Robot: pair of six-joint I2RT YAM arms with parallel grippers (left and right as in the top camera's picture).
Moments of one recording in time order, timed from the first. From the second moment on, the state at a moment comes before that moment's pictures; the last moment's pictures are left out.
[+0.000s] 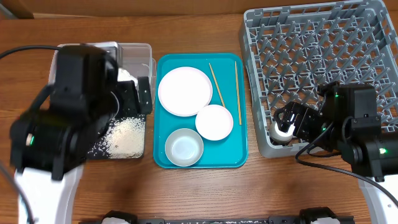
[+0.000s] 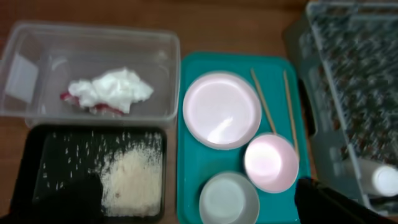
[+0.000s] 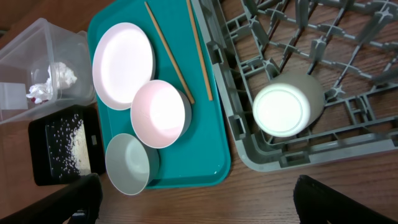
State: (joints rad) left arm -0.23 1.25 1.78 -1.32 -0.04 -0.26; right arm 0.10 1.05 1.23 -1.19 -0.28 0.49
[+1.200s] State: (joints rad) left arm -0.23 0.02 0.13 -0.12 0.05 -0.09; right arm 0.10 1.05 1.23 -1.19 -0.28 0.49
